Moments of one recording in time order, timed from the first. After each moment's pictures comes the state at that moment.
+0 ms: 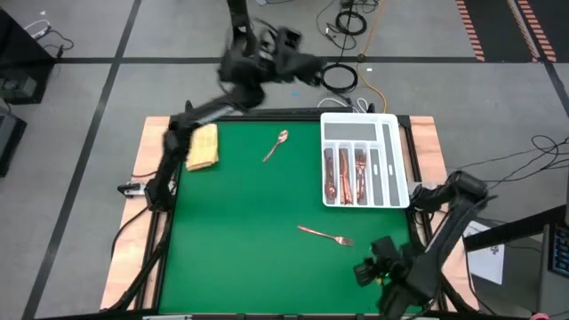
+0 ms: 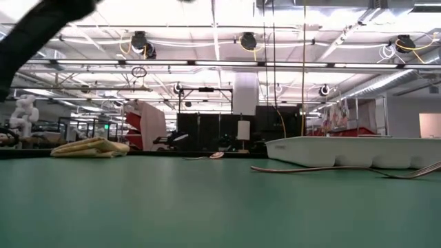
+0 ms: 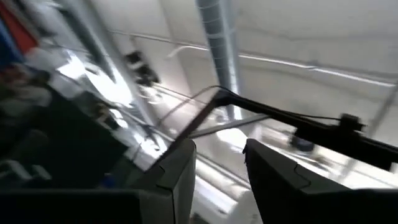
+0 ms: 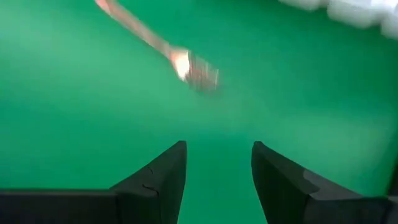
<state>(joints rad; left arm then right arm) 0.44 2.15 2.31 0.90 0.76 -1.71 0.97 1.75 1.43 -1.40 0.38 2.25</state>
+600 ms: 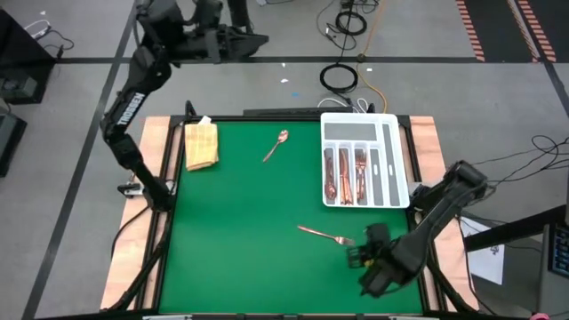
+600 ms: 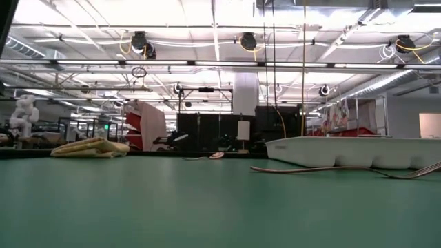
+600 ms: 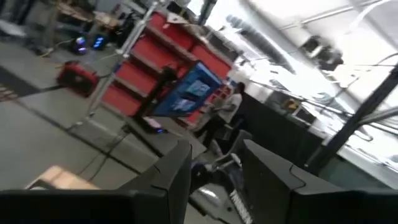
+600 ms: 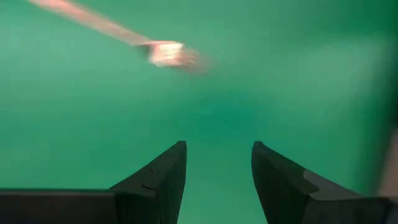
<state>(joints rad) 0.65 1.68 2.31 -0.46 0.68 -0.69 0.79 1.69 1.43 -1.36 0.15 2.30</state>
